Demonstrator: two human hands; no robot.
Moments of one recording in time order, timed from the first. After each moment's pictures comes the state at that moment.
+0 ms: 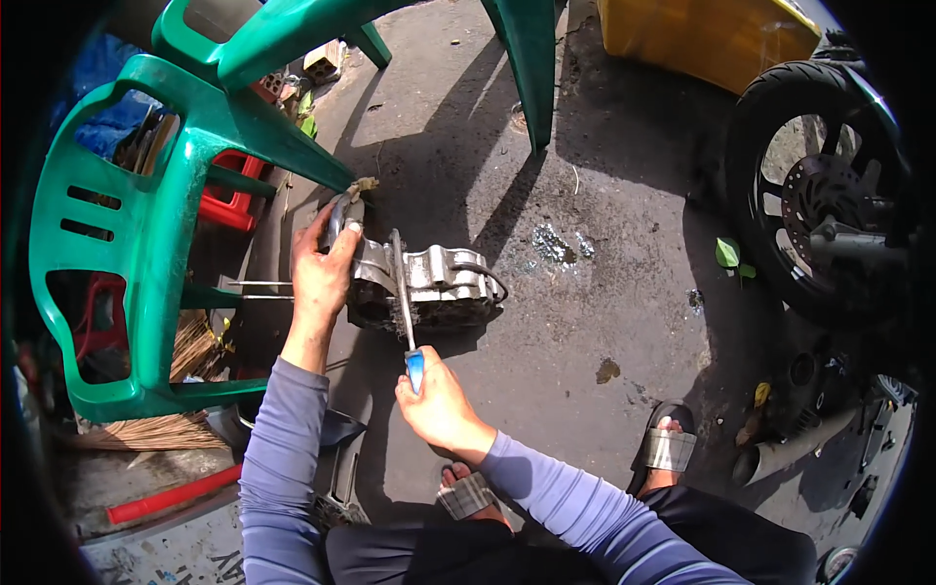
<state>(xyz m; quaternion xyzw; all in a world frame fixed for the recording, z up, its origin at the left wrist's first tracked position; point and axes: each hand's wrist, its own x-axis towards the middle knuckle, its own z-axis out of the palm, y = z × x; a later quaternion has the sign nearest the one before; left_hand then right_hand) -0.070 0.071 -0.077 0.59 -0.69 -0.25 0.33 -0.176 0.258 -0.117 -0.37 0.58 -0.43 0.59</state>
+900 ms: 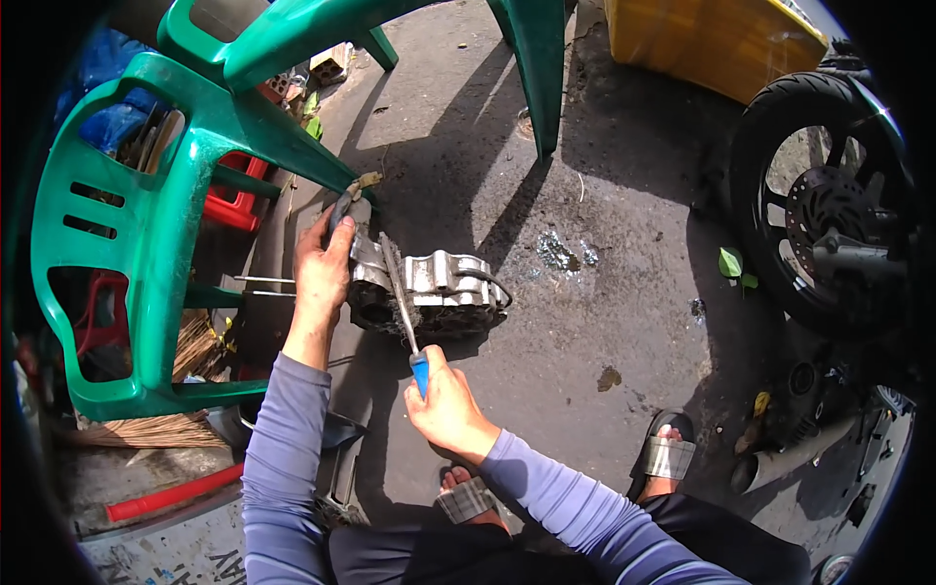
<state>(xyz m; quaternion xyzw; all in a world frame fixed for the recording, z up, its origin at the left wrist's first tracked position) -0.067 0.062 -0.081 0.60 -0.63 -0.34 0.36 -0.190 0.257 -0.121 -0.42 0.56 -0.44 0.56</state>
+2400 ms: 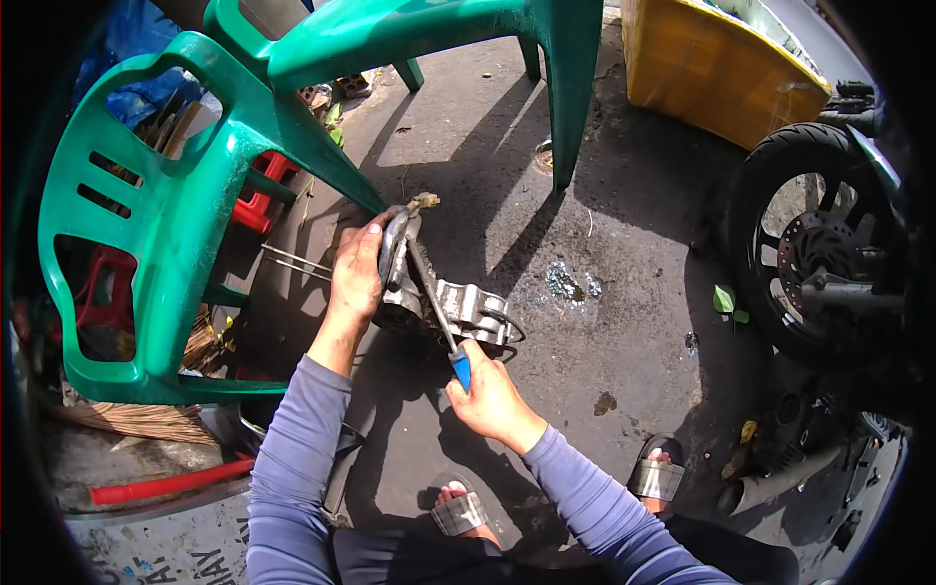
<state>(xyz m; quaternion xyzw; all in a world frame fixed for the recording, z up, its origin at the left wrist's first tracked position) -0.084 0.071 -0.069 0.53 -0.66 -0.37 0.38 -0.232 0.236 -0.118 -0.51 0.55 -0.41 0.52</state>
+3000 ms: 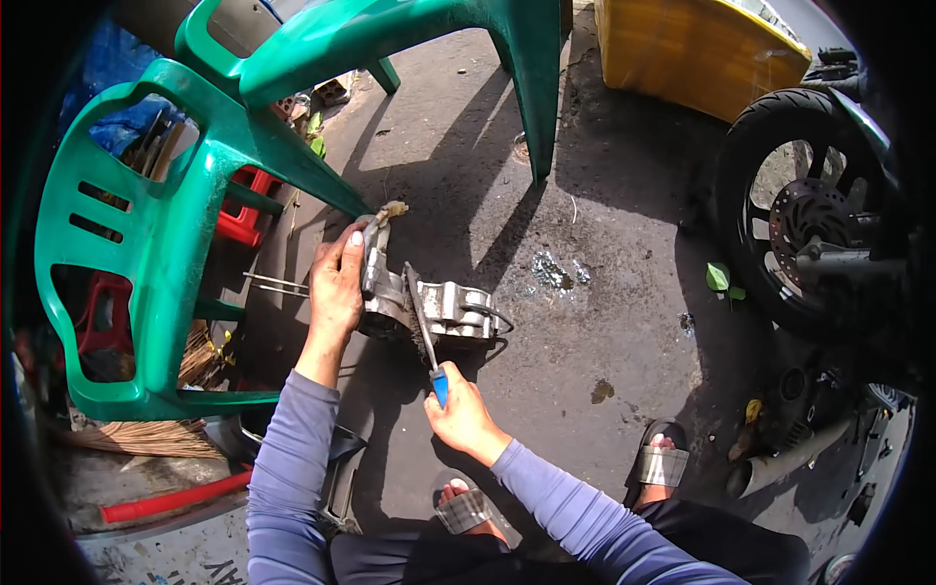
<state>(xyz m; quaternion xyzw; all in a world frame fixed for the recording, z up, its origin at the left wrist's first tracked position) -0.080 0.072 -0.074 0.55 -0.70 -0.29 0.36 -0.191 0.261 -0.159 -0.43 0.56 -0.46 0.53</state>
